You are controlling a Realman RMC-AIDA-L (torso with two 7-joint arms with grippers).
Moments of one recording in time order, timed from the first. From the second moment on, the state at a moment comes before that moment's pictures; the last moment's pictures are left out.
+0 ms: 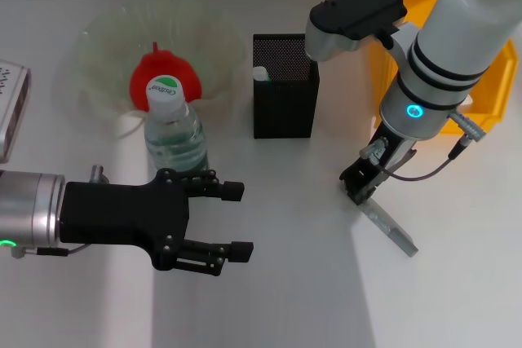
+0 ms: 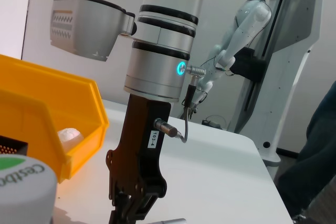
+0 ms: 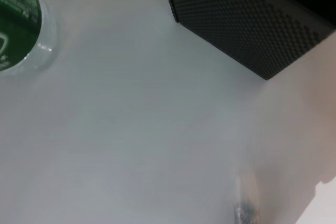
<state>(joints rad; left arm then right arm) -0.50 -2.07 0.83 0.60 2.01 1.78 -1.22 0.97 2.09 -1.60 -0.81 -2.56 -1.45 2.95</state>
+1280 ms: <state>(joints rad) -0.50 -2.07 0.83 0.60 2.01 1.78 -1.22 0.95 2.09 -1.60 -0.83 -2.55 -1.46 2.93</state>
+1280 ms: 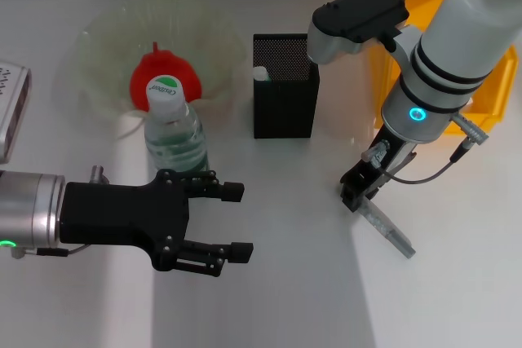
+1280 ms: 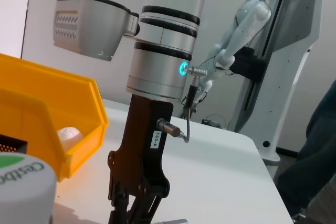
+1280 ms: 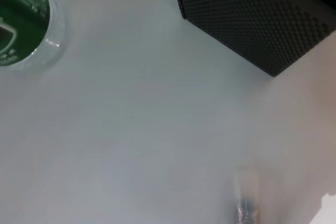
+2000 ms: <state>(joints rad) -0.50 -2.07 0.83 0.60 2.01 1.78 -1.22 0.96 2.09 -1.60 -0.81 -2.55 -1.45 2.93</state>
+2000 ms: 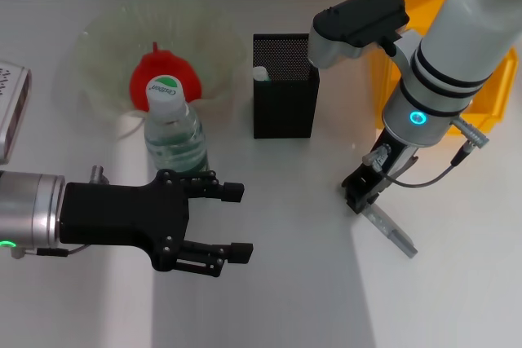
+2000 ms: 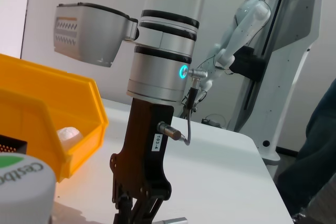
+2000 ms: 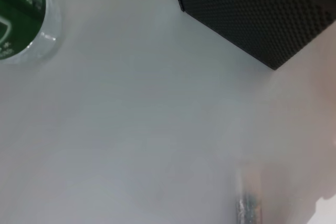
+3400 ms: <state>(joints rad) -0.49 -2.07 0.83 0.60 2.00 1.79 -1.23 0.37 2.08 -1.20 -1.66 -2.32 -1.54 2.57</state>
